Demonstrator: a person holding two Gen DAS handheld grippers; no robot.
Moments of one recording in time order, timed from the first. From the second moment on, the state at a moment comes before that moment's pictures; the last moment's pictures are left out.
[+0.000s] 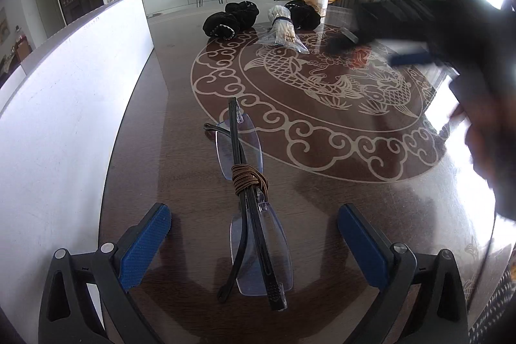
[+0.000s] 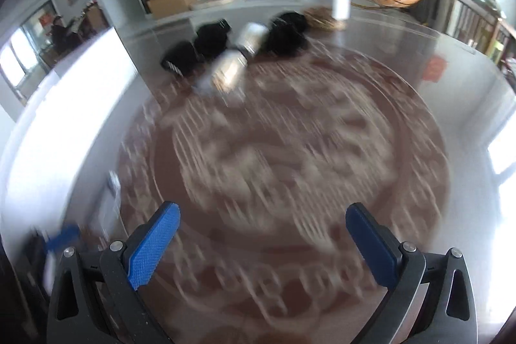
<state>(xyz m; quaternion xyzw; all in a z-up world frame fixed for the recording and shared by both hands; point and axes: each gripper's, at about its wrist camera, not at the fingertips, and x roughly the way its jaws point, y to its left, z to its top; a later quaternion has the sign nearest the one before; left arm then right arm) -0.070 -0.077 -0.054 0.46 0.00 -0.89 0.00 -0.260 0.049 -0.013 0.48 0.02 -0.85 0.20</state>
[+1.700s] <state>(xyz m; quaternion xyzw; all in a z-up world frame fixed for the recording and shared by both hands) -0.072 -0.078 -0.054 0.46 0.00 -0.89 0.00 -0.088 0.128 -0.050 0.44 0.09 -0.88 0.16</state>
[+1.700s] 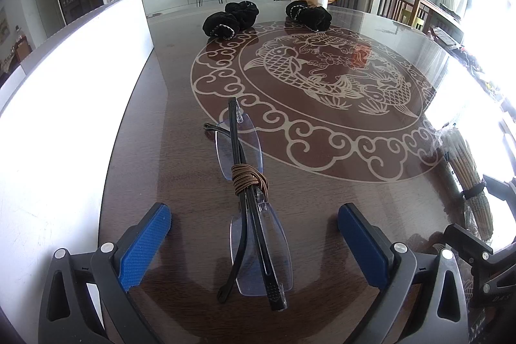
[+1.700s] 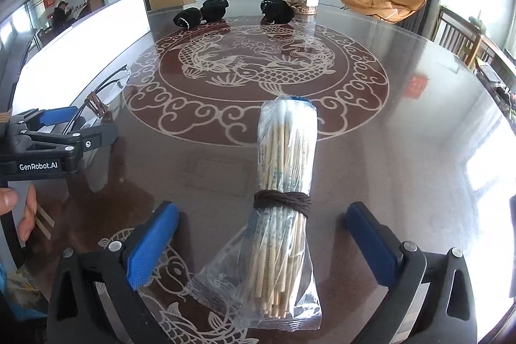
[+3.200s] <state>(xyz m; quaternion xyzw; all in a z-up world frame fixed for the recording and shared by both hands) -0.072 -0.078 -0.054 0.46 0.00 -0.89 0.00 -0.110 0.117 -0.049 0.46 0.09 -0.87 0.16</state>
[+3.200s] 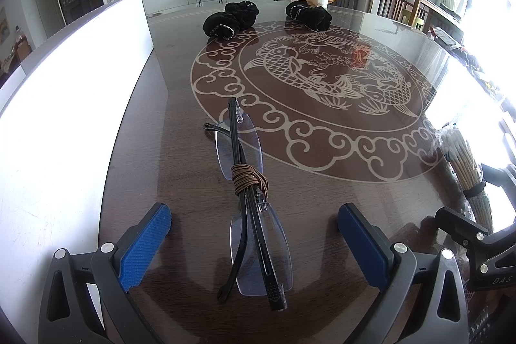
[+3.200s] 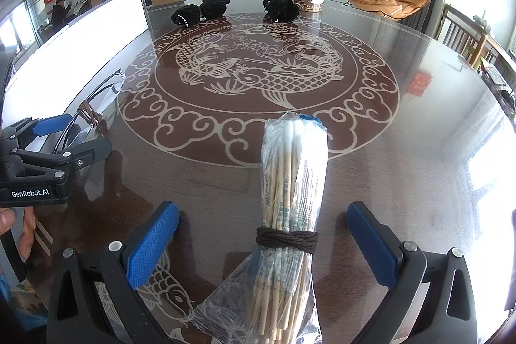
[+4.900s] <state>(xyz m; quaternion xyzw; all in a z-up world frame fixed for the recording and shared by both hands) -0.083 -0.105 -0.040 0.52 0.07 -0.85 -0.06 -0.111 0.116 -0.051 0.46 0.09 -0.87 0.16</state>
